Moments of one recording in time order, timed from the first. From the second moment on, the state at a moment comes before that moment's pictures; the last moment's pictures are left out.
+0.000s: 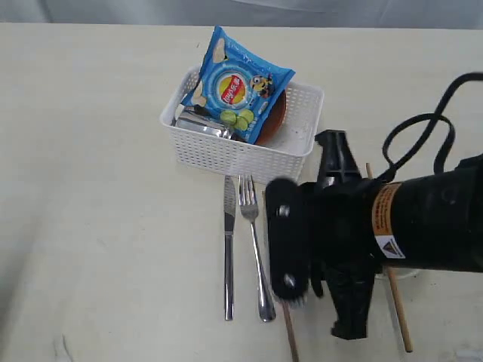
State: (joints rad) left arm -0.17 0.00 0.00 0.02 0.32 0.00; right arm 1.02 1.20 -0.59 -0.27 0.47 -0.52
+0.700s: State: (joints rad) left arm -0.17 0.00 0.00 0.02 0.32 0.00; right arm 1.07 1.36 -0.73 0.28 0.90 0.43
